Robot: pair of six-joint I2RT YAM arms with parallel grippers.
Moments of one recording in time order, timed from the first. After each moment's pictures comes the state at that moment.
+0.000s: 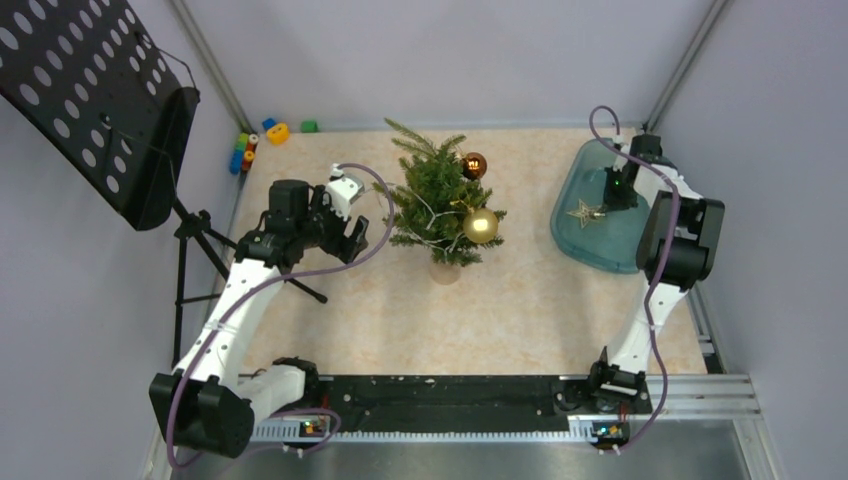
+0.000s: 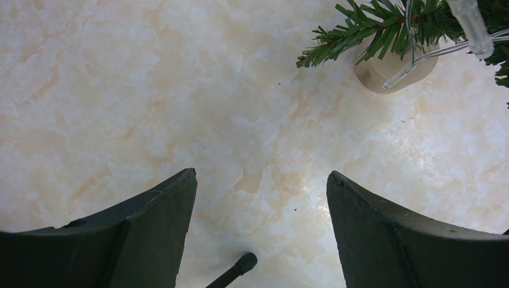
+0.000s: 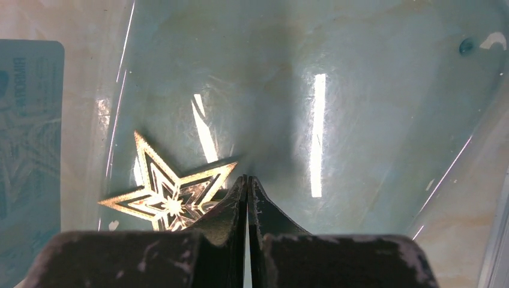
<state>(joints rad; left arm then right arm) -0.18 1.09 0.98 -0.58 0.38 0.37 -0.23 2.06 1.51 -0.51 -0.11 -0.08</state>
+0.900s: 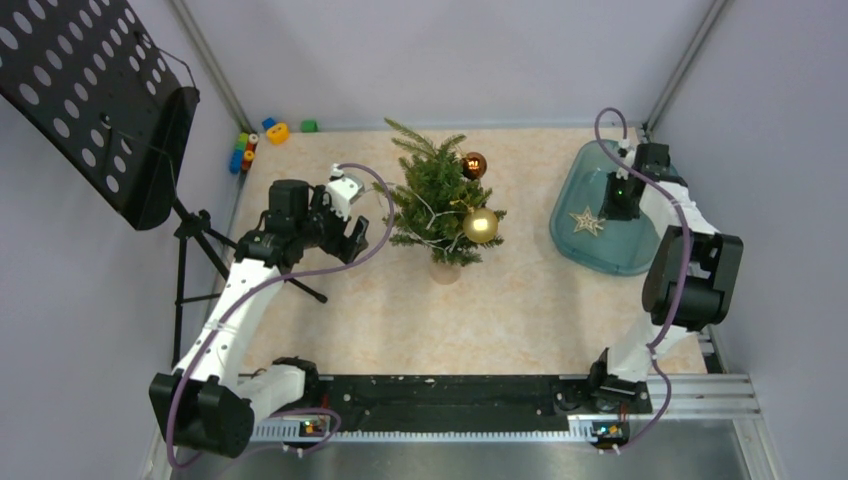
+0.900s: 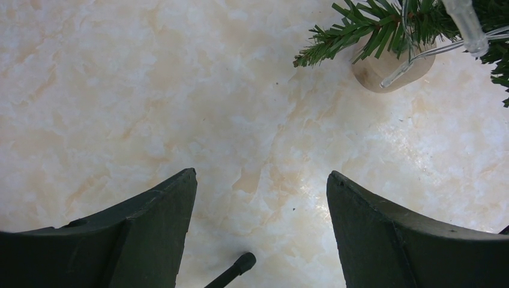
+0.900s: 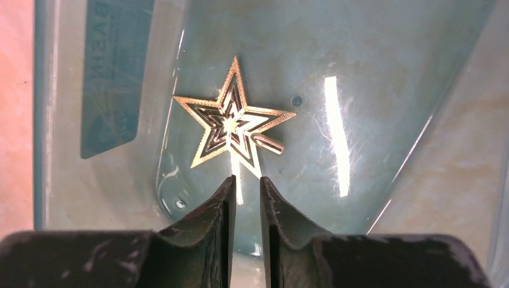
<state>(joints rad) -0.18 1.09 0.98 -0.59 0.38 0.37 -0.22 1.75 1.24 -0.50 -0.16 0.02</state>
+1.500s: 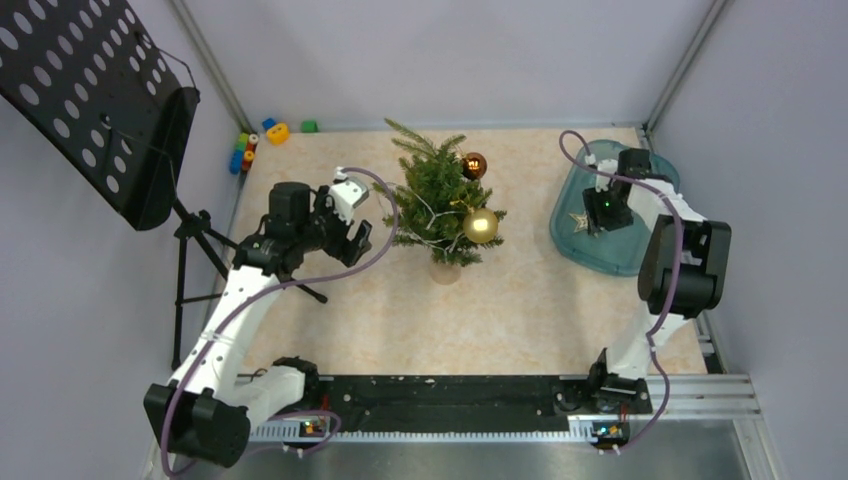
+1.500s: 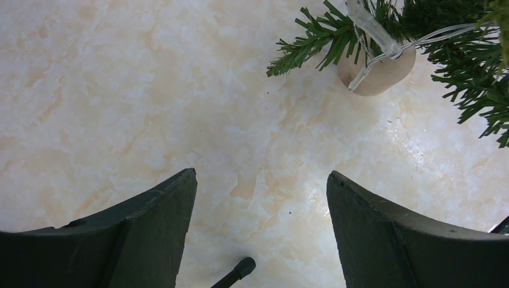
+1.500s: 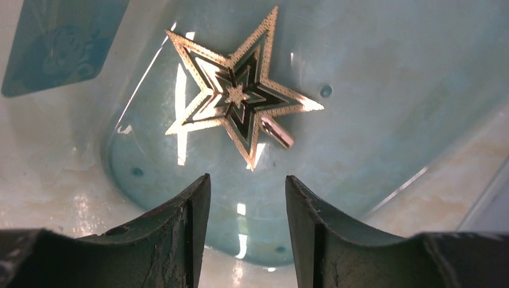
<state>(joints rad) -0.21 1.04 0.98 -0.59 0.39 0.38 -0.16 1.79 1.25 -0.60 -0.10 -0.33</state>
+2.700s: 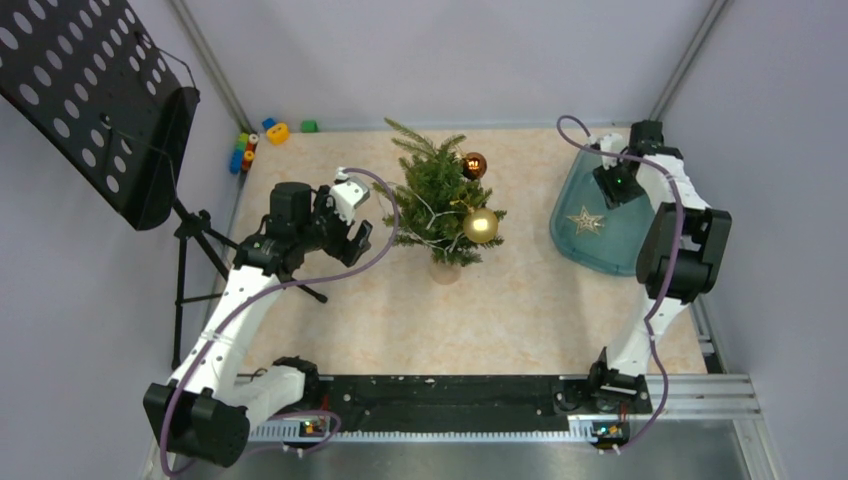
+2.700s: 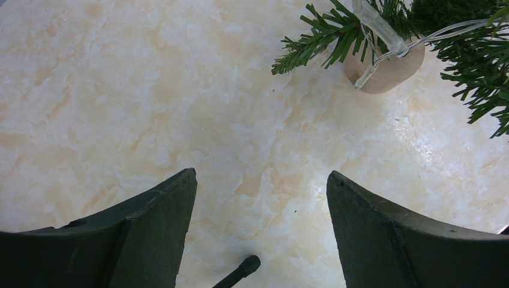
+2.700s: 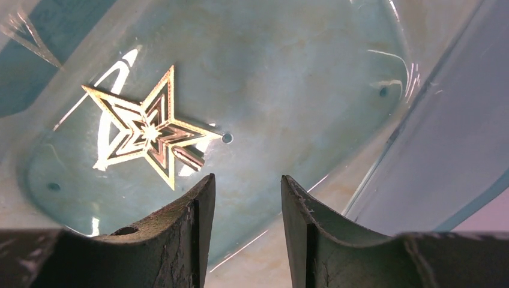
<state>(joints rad) -0.22 1.04 0.98 -0.59 0.36 0.40 -0.19 1.93 1.55 -0.71 -0.06 -0.61</state>
